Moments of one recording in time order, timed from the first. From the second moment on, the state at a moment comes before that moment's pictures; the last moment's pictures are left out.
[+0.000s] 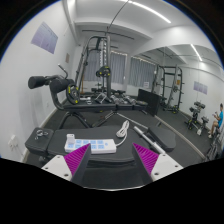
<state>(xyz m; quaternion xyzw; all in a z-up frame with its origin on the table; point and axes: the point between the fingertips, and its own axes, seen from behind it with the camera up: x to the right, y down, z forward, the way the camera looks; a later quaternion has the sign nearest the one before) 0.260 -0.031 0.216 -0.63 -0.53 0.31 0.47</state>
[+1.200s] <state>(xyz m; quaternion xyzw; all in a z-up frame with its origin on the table) 0.020 -0.206 0.047 -0.60 -0.58 0.37 0.40</state>
